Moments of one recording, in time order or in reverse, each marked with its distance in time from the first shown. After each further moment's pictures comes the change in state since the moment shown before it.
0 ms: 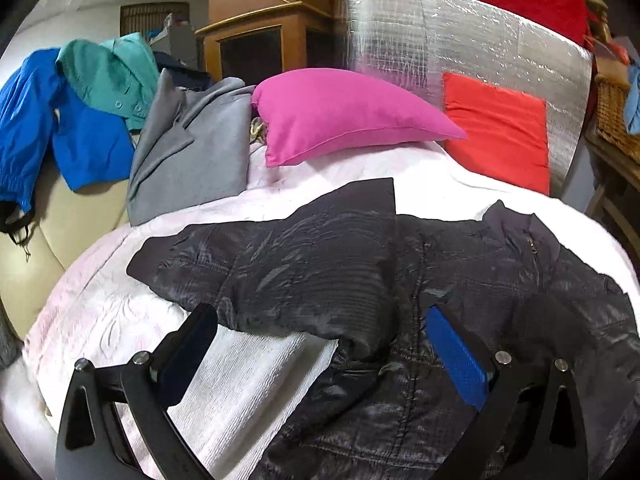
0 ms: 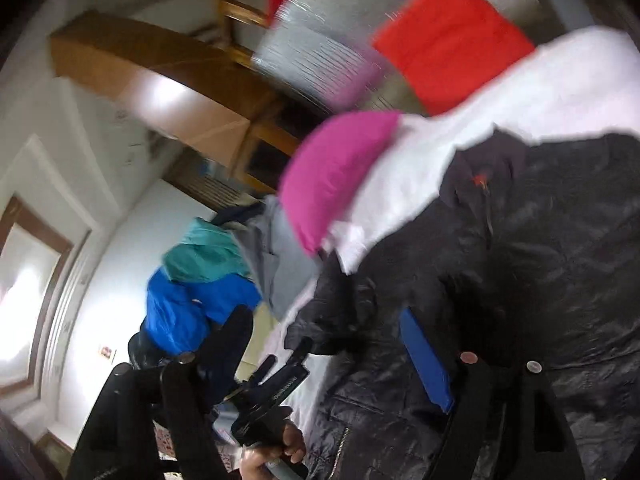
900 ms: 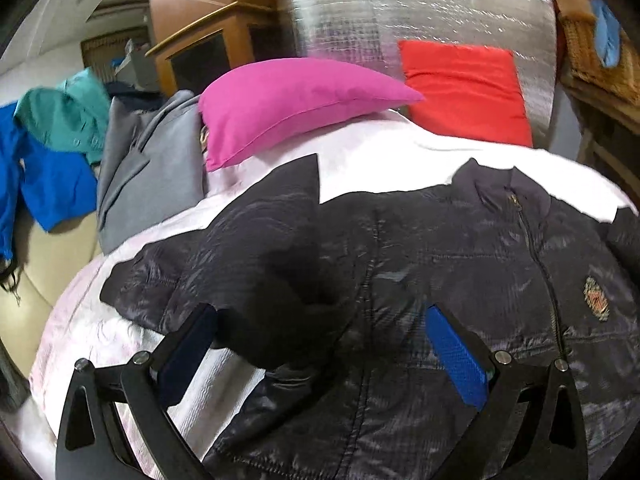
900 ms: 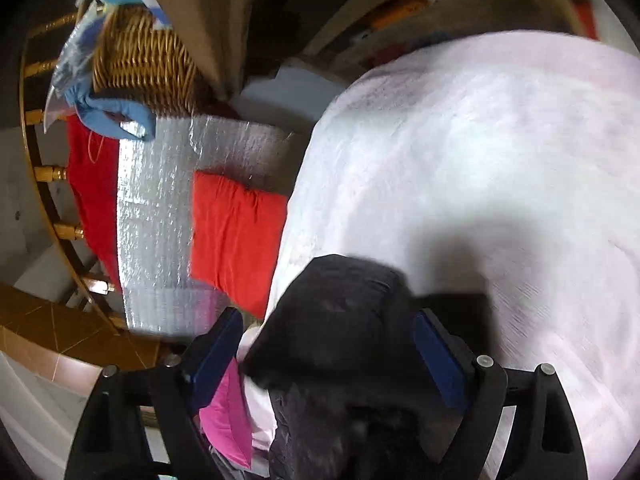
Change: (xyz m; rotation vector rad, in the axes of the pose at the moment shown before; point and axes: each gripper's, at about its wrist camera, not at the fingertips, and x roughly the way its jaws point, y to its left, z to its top) left arm 0.029 -0.071 -0.015 0.201 0.018 0.024; right arm -0.170 -0.270 0.076 0.655 -0.522 -0.296
